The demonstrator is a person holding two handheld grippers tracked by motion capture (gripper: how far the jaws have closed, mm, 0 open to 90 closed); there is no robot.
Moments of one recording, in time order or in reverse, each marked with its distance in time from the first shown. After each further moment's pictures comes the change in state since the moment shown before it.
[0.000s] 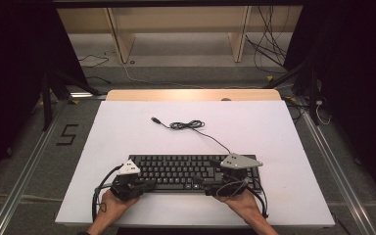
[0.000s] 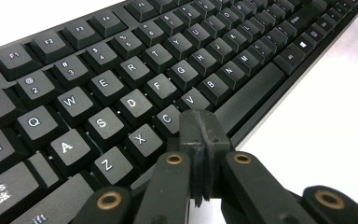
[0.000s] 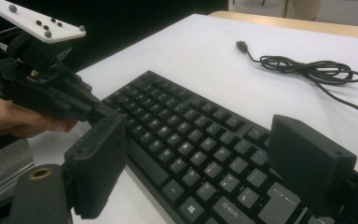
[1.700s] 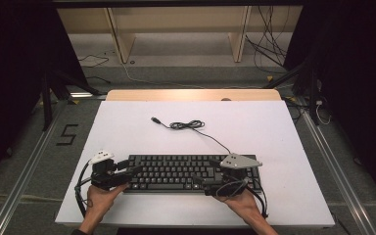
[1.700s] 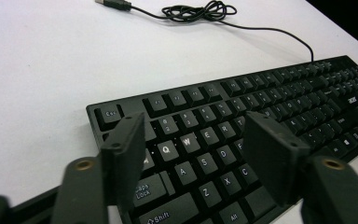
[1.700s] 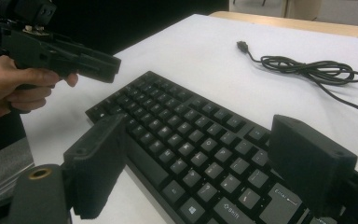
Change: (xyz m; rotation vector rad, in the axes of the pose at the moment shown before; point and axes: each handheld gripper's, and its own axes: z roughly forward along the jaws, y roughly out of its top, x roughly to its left) left arm 0.034 0.006 -0.038 -0.215 0.158 -0.249; right arm 0.000 0.000 0.001 -0.002 0.003 0.003
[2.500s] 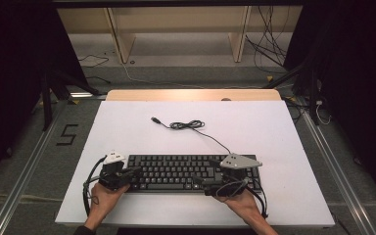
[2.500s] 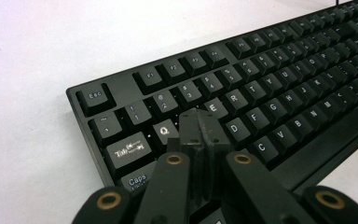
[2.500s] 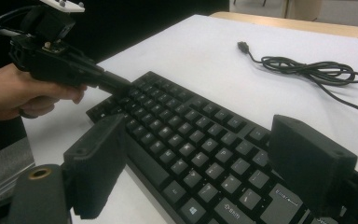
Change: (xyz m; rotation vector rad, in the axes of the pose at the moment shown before) left arm -0.005 -0.004 0.020 0.133 0.032 0.117; right arm 0.001 0.000 0.000 0.000 0.001 -0.001
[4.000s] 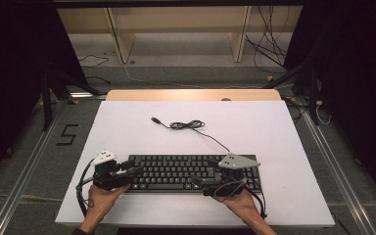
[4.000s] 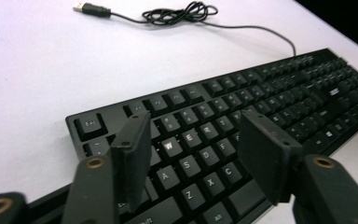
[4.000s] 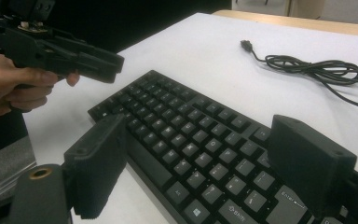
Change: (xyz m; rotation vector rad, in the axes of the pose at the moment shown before) left arm -0.002 0.003 -0.023 -0.161 -0.075 -0.063; right arm 0.002 0.000 0.004 0.005 0.007 -0.002
